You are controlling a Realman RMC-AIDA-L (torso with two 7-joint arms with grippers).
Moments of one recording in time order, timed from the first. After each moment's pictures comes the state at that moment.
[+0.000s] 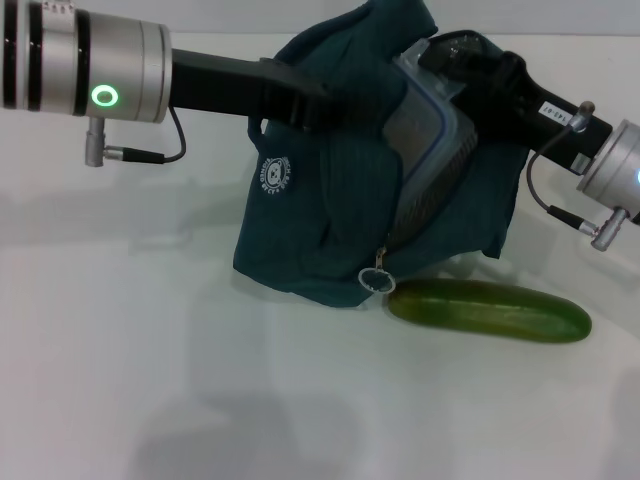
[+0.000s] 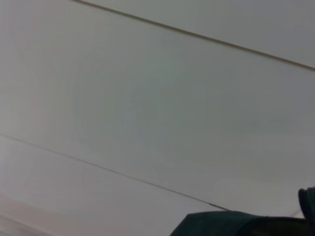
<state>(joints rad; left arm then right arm) -0.59 -2.08 1.05 1.13 1.89 1.51 -2.16 0.83 2.03 -0.72 0.07 -1.32 -1.39 1.79</state>
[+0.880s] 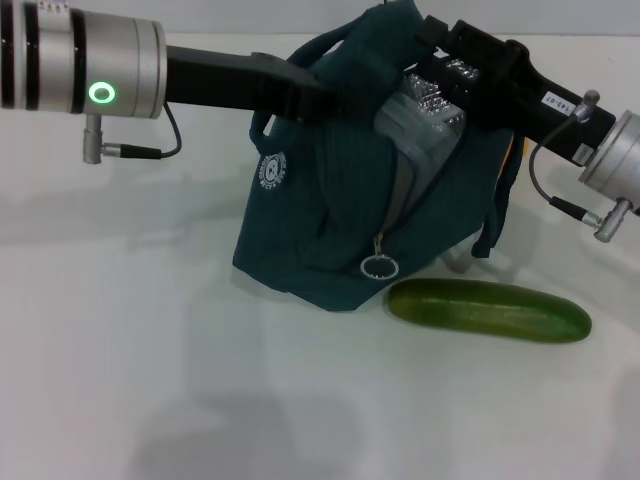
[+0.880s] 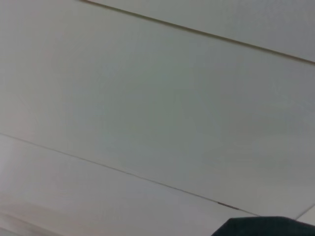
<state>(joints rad) -0.59 -2.08 1.04 1.12 1.89 1.48 -2.16 0.83 2.03 -0.72 0.05 -1.33 -1.40 1.83</state>
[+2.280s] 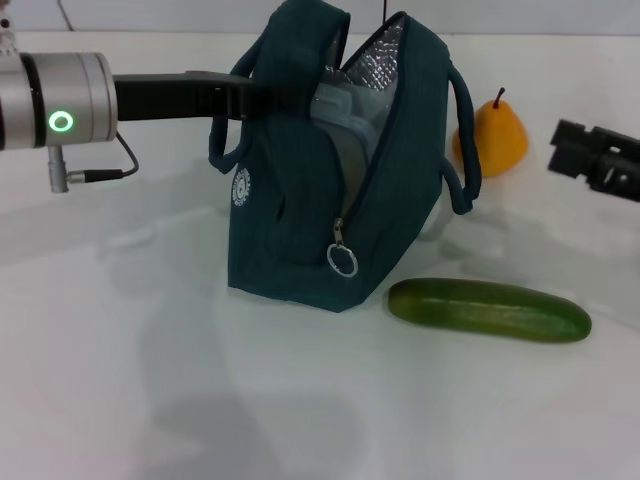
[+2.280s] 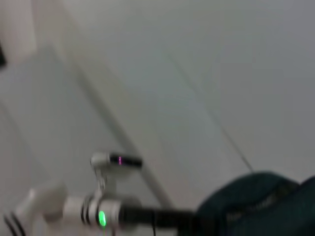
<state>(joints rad) -0.51 -2.09 0.95 1.02 1.88 1.37 -2.12 0.51 1.95 -0.79 -0.46 -1.56 -1.75 1.56</state>
